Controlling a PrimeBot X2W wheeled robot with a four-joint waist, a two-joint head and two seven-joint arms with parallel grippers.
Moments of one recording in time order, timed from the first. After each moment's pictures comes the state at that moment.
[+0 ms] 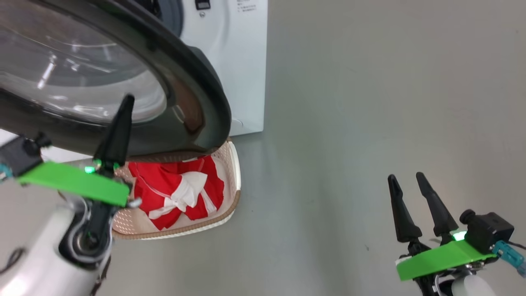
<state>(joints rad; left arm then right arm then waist) -0.62 0.43 -0.47 0.29 -1.39 -0.12 -0.25 -0.07 -0.05 0.05 0.18 0.46 0.12 -0.26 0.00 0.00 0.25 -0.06</state>
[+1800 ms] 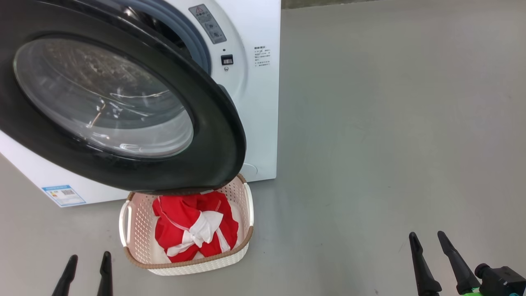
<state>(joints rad) 0.11 0.17 0.11 0.17 -0.36 -0.13 -0.25 0.15 -0.06 -0.02 0.18 0.40 0.12 -0.26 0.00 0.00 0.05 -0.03</state>
